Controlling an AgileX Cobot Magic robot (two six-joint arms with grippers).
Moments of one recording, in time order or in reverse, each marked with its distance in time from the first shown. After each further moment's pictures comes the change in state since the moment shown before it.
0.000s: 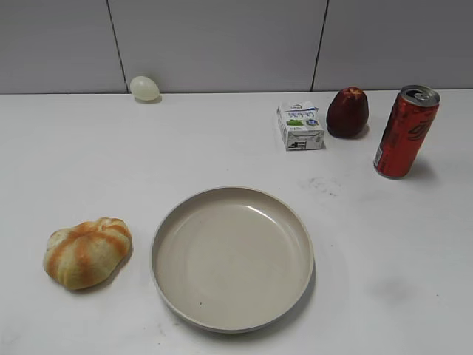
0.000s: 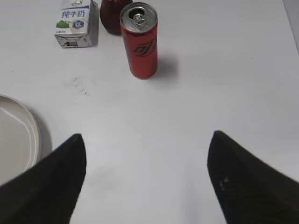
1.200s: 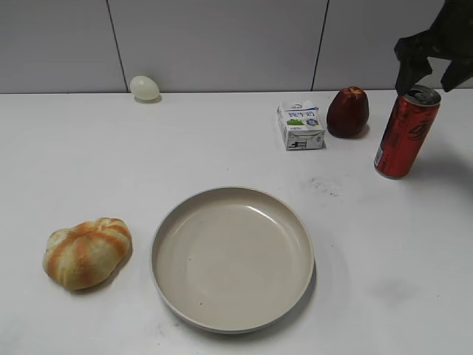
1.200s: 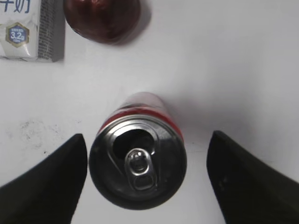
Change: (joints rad) left arm 0.000 0.000 0.000 0.000 0.000 0.000; right arm 0.000 1.123 -0.796 0.015 0.143 -0.122
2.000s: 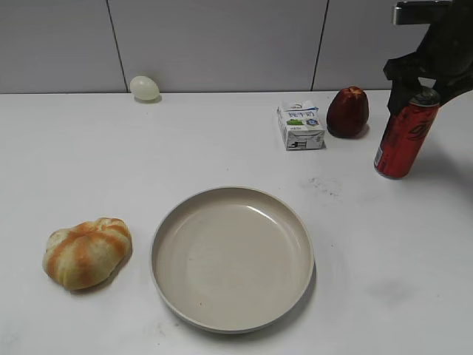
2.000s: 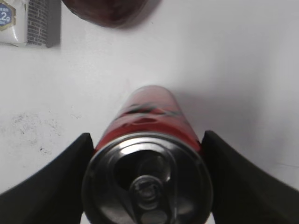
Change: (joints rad) left arm 0.000 0.000 0.000 0.000 0.000 0.000; right arm 0.000 0.066 -0.003 0.027 0.011 -0.017
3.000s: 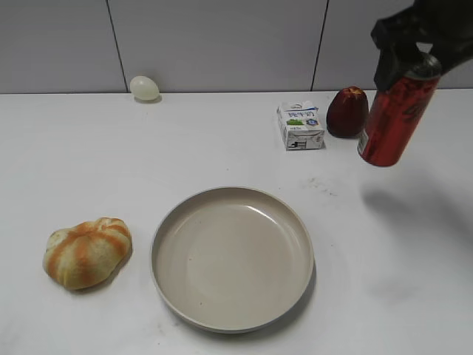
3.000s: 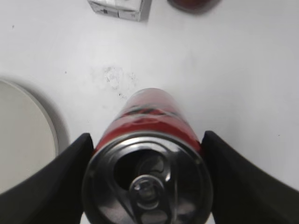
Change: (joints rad) left arm 0.000 0.000 0.000 0.000 0.000 0.000; right arm 0.202 -0.387 0.256 -0.048 0.005 0.102
